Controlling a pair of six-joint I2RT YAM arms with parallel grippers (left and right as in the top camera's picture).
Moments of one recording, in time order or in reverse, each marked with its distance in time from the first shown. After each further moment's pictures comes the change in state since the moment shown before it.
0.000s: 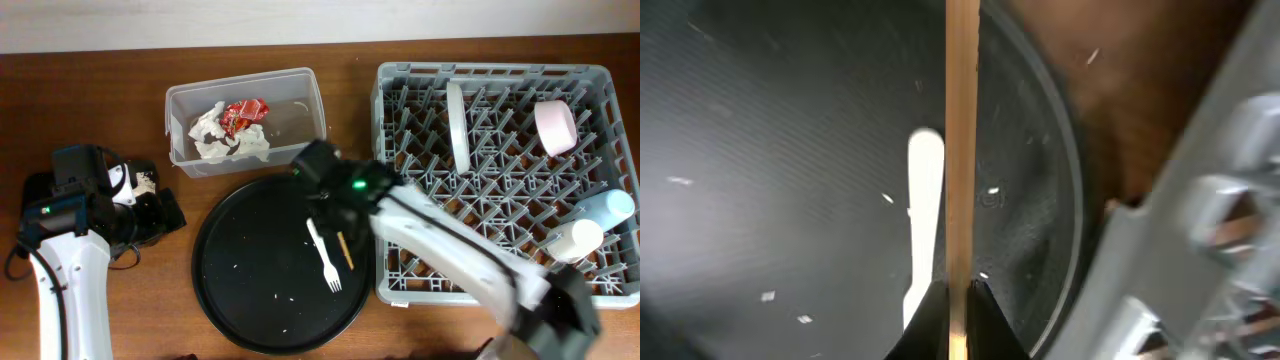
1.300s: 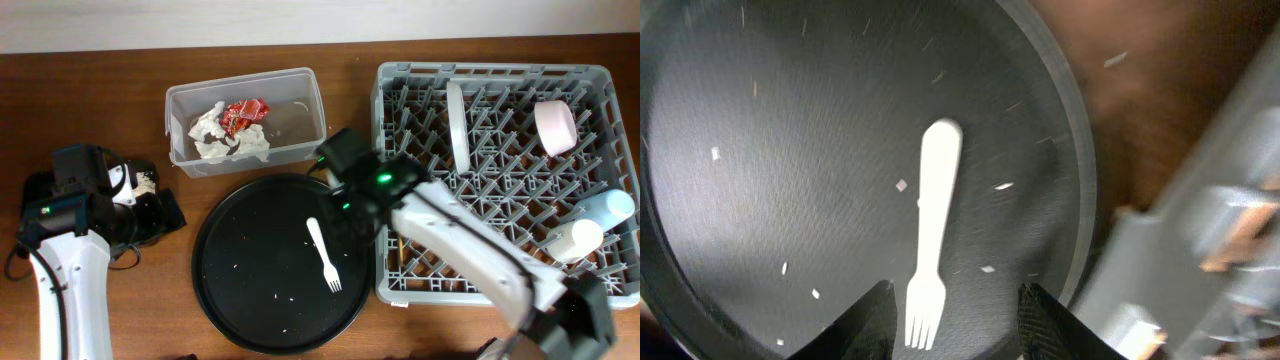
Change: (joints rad) left arm 0.000 0.000 0.000 -0.003 0.000 0.000; right arm -0.043 0.005 -0.056 0.040 -0.132 -0.109
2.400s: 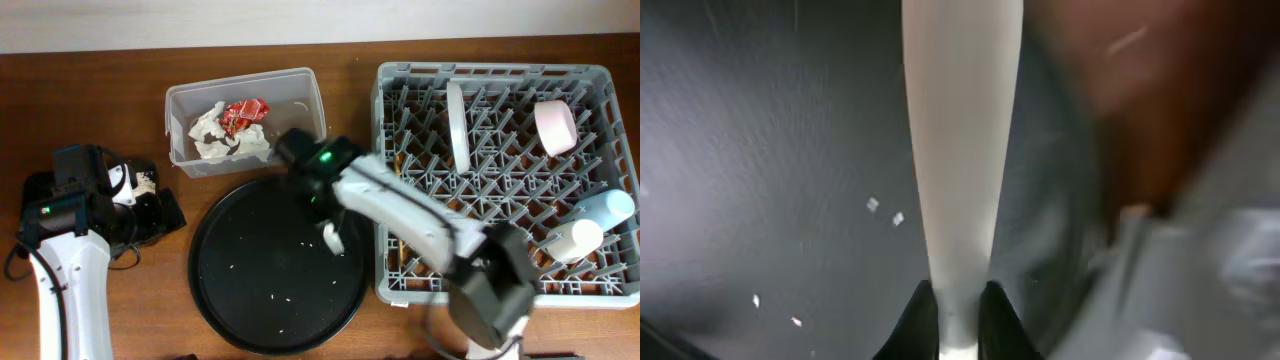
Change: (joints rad) left arm 0.000 0.000 0.000 0.002 0.000 0.000; right arm 0.007 0.253 0.274 -0.187 0.059 0.090
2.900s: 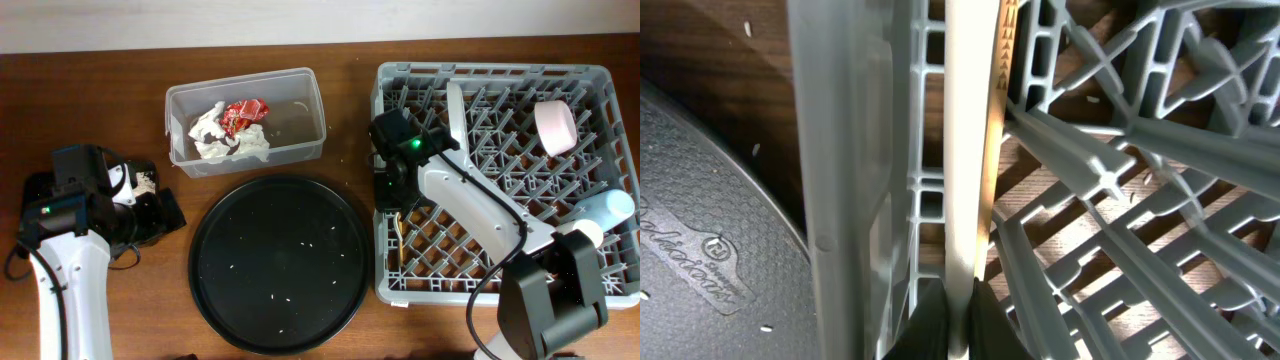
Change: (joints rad) left arm 0.000 0.000 0.000 0.002 0.000 0.000; right arm -0.302 -0.159 -0.340 0.138 0.074 -0.001
